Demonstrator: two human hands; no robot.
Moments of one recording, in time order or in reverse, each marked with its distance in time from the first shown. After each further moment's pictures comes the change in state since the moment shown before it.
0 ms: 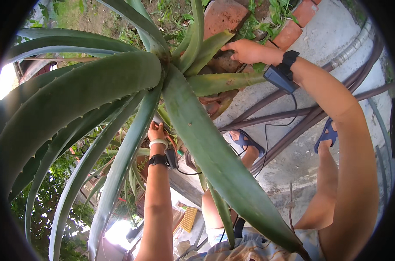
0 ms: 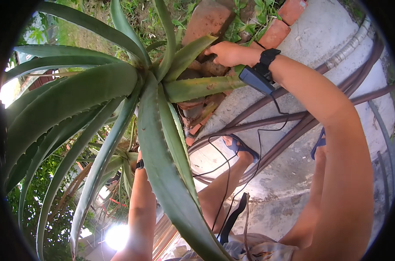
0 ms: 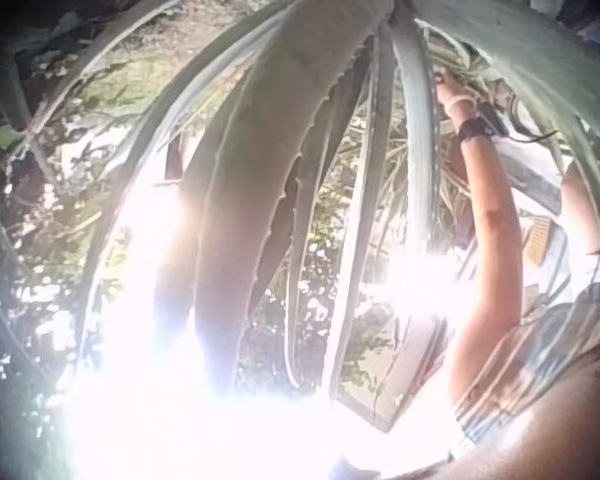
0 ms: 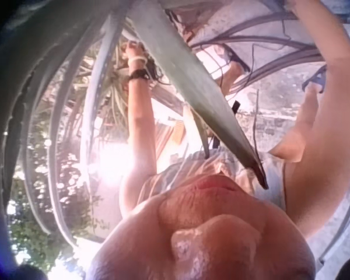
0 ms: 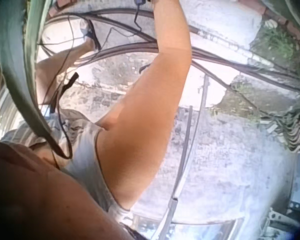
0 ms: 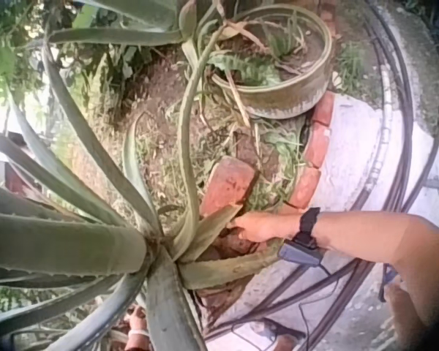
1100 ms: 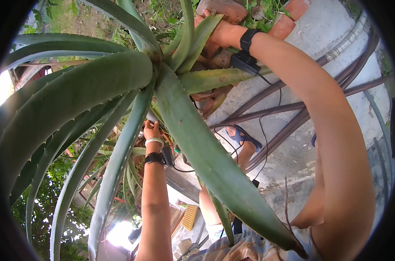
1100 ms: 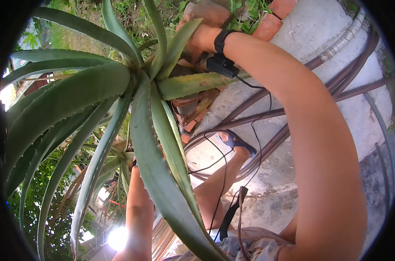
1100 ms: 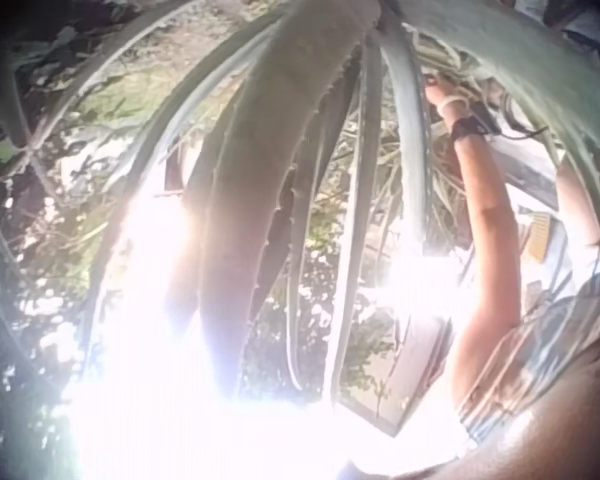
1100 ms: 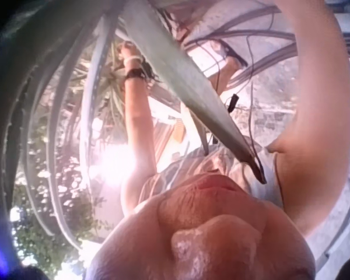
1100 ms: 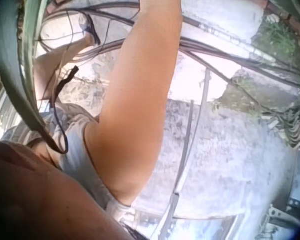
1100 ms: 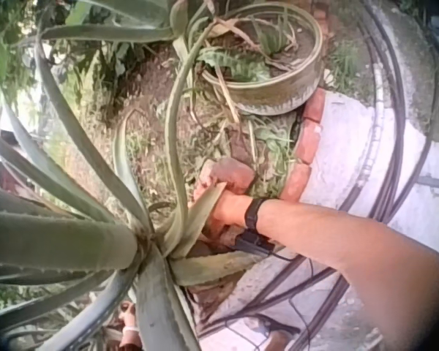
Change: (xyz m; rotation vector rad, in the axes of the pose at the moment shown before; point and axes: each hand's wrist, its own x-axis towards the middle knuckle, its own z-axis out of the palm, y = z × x) left_hand 0.003 -0.002 -0.017 0.079 0.032 -0.018; right_hand 0.058 -0.049 -0.011 -0.964 0.029 -0.230
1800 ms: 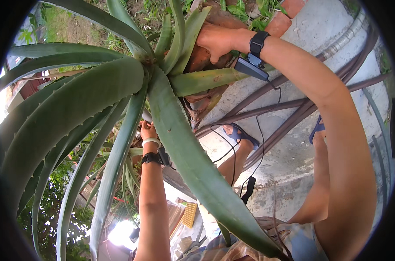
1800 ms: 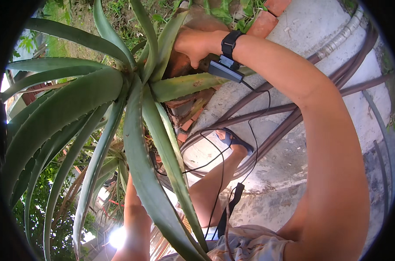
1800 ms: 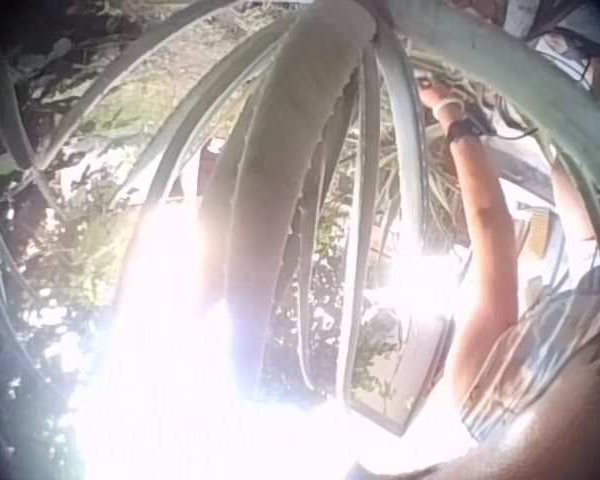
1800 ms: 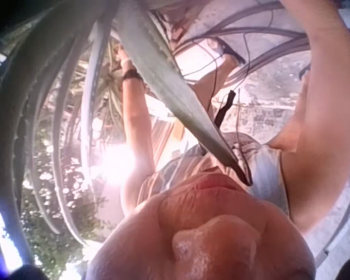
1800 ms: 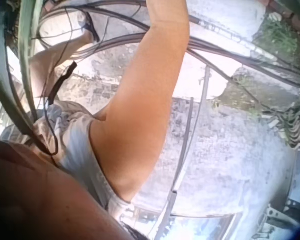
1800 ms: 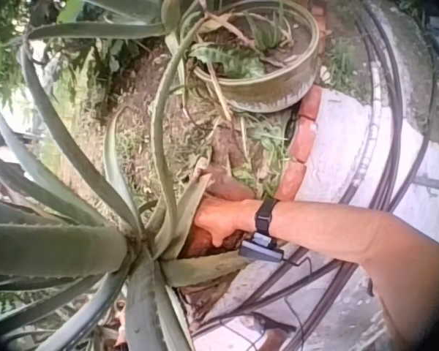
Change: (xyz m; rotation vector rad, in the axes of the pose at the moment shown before) left_hand 0.034 -0.046 0.020 0.175 -0.007 0.238; right_hand -0.024 0.012 0.028 0.490 0.439 -0.294
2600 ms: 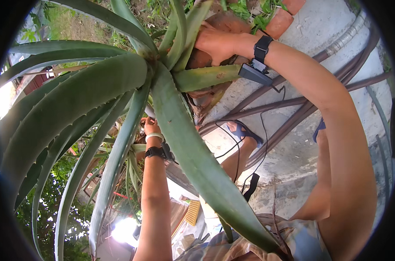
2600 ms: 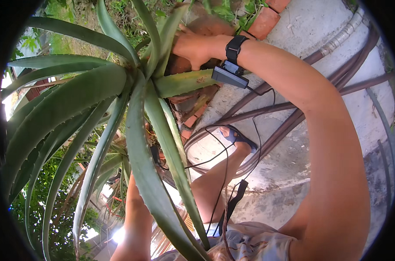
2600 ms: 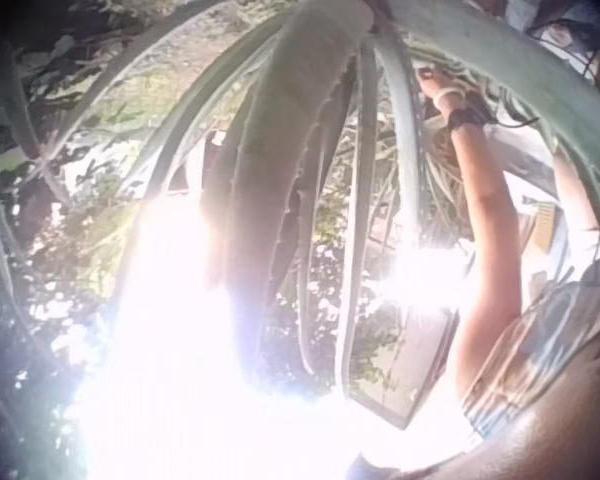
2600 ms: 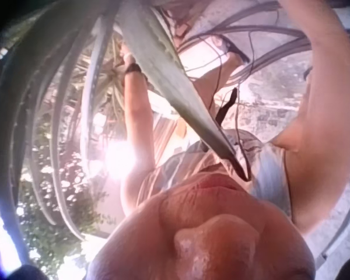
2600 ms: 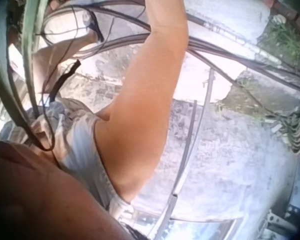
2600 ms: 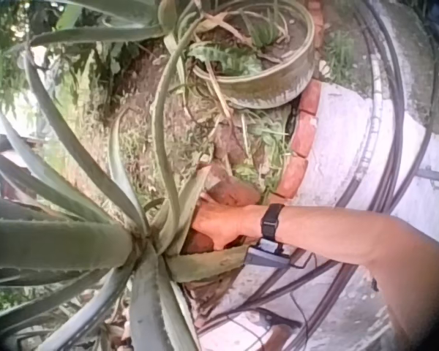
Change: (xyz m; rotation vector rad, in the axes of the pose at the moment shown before) left_hand -0.005 0.020 0.000 -0.105 -0.061 -0.187; right_hand -0.002 -0.037 -0.006 -0.056 0.036 0.069
